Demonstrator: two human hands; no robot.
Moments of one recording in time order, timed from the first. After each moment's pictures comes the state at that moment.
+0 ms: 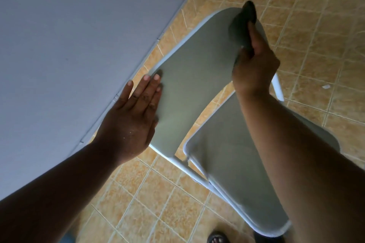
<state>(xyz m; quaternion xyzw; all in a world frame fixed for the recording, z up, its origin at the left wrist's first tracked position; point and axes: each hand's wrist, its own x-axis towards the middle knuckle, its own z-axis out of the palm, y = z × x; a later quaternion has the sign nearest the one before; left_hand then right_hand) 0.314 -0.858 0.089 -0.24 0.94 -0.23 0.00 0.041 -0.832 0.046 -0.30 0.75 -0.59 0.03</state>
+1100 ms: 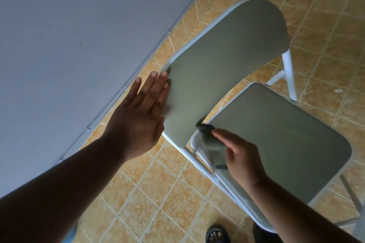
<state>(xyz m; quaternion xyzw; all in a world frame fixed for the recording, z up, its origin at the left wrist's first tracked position) 0.343 -0.845 0.087 -0.27 0.95 -0.17 0.01 0.139 -0.697 -0.057 -0.56 0.68 -0.44 0.18</state>
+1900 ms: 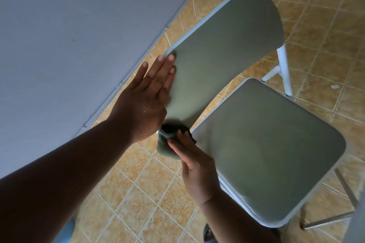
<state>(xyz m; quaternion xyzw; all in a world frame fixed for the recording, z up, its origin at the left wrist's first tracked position) 0.316 -0.866 0.080 -0.24 0.95 -0.19 -0.03 0.235 -0.705 -0.054 -0.57 0.63 -0.49 0.18</state>
